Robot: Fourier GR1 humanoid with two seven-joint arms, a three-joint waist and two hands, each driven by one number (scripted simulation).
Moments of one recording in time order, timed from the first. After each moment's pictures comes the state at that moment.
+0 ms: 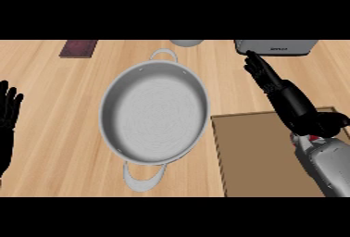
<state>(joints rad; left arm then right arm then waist) 0.03 0.62 -0.07 -1.67 0.43 0.35 -0.14 -0.40 -0.48 0.31 -1.54 -0.30 -0.01 -0.07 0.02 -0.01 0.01</state>
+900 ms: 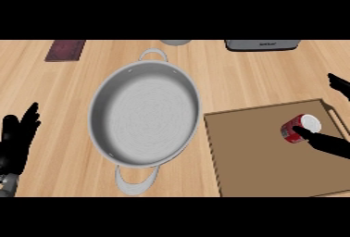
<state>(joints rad) -0.03 0.66 -0.21 -1.44 0.26 0.40 0.26 -0.06 -0.64 0.05 -1.61 -0.03 -0.31 -0.25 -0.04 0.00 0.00</state>
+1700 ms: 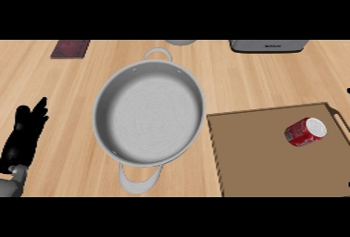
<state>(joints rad) -0.09 0.62 -0.22 -1.41 0.21 0.38 0.32 0.08 -1.11 0.05 -1.96 0.05 0.06 0.39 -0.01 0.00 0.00</state>
